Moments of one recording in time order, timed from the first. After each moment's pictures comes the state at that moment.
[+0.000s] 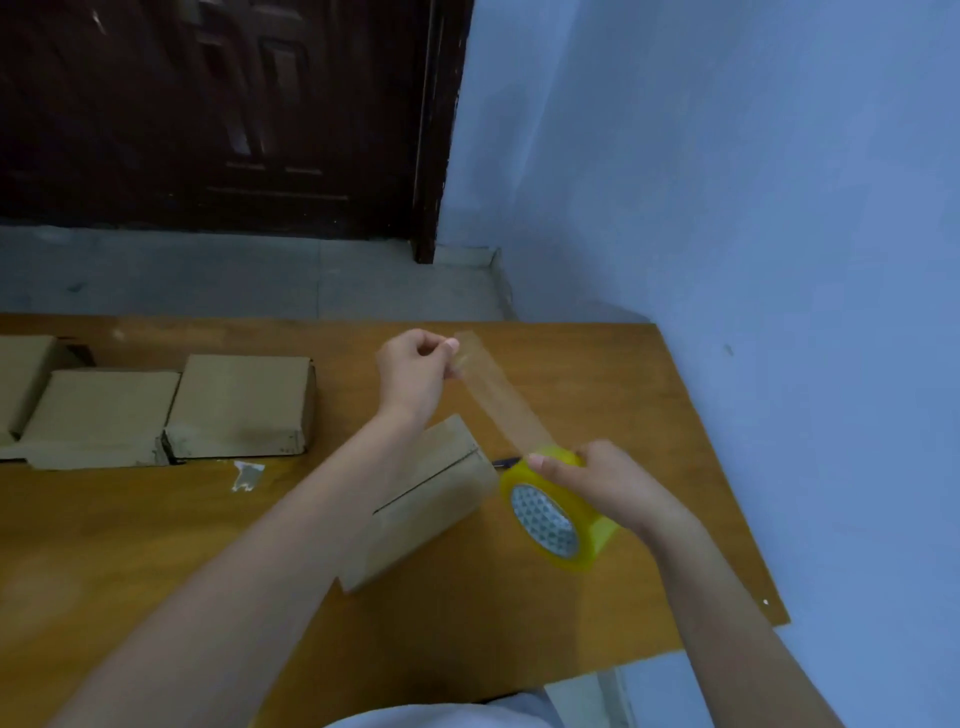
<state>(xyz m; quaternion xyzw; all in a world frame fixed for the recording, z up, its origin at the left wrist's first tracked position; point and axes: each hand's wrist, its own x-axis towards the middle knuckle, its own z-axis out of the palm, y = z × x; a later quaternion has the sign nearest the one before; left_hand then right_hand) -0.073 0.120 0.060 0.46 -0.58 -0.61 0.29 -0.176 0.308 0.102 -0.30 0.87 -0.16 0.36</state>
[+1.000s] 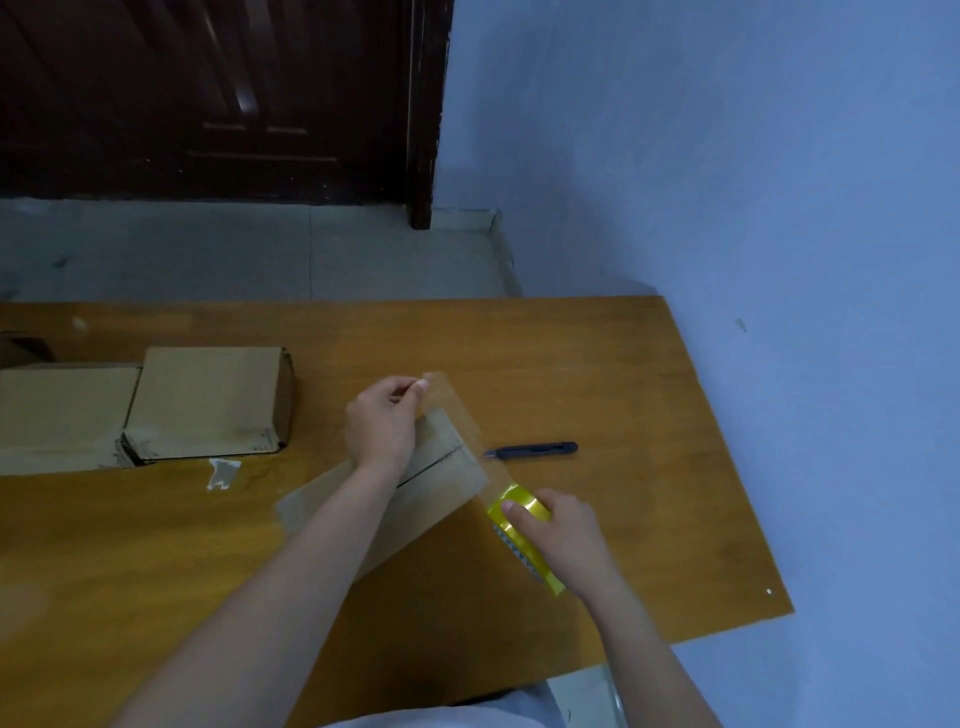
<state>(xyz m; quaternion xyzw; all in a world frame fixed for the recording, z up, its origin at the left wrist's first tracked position) -0.071 0.137 -0.008 0.58 -0.63 -0.45 0.23 -0.157 0.329 0.021 -0.24 0.87 -0.22 0.36</state>
